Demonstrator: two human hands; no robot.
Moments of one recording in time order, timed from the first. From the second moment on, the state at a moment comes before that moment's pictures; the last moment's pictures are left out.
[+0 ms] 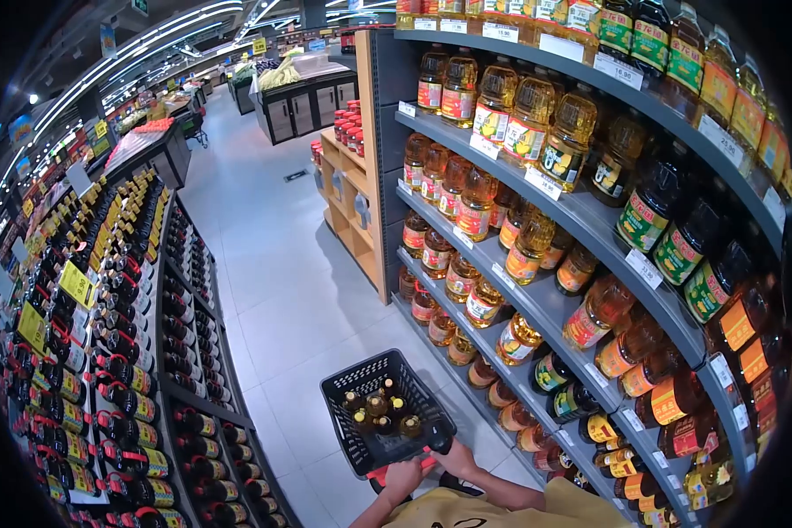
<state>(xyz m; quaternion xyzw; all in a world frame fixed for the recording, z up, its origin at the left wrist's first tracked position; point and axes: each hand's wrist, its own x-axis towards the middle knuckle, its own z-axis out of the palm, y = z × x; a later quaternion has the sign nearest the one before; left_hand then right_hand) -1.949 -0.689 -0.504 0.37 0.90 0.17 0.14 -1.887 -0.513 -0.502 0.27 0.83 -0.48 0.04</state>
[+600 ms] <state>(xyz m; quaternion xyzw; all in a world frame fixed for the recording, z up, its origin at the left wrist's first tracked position) -1.949 -0.684 -0.499 0.37 0.90 0.17 0.17 -1.891 -0.511 -0.458 0.30 0.82 -0.49 0.08</state>
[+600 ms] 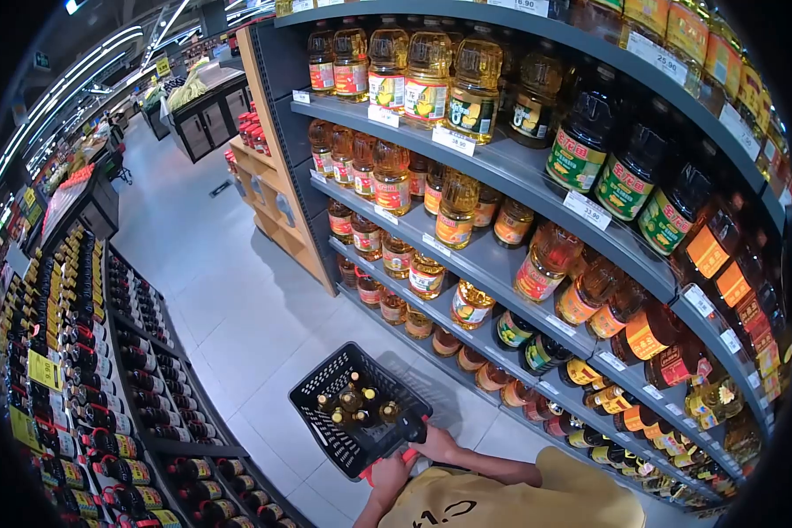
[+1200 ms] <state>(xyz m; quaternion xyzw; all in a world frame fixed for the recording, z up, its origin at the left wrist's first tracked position) -1.946 -0.680 -0.501 0.33 0.91 0.12 0.20 -1.890 -0.499 -0.465 0.24 0.80 -0.54 0.12</state>
